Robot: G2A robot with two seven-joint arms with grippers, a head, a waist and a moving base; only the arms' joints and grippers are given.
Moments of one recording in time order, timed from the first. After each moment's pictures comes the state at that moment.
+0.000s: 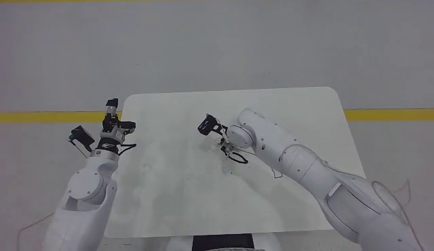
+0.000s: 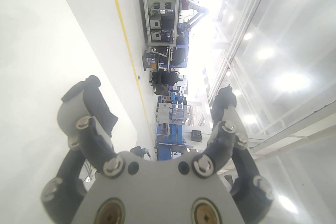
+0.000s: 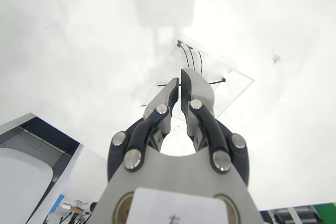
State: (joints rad) left arm 1.73 -1.15 -1.60 -1.80 -0.42 0.00 0.00; right arm -0.70 -1.40 0.44 -1.12 -0.84 -0.12 1.18
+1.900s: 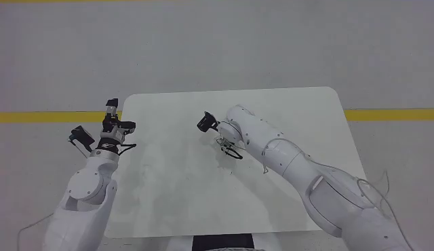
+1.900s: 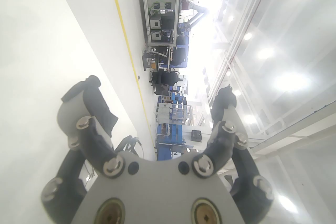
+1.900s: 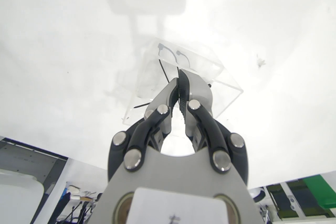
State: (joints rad) left arm 1.73 -1.15 -1.60 -1.80 -0.42 0.00 0.00; right arm -0.66 -1.53 0.46 -0.90 -0.94 -0.14 1.21
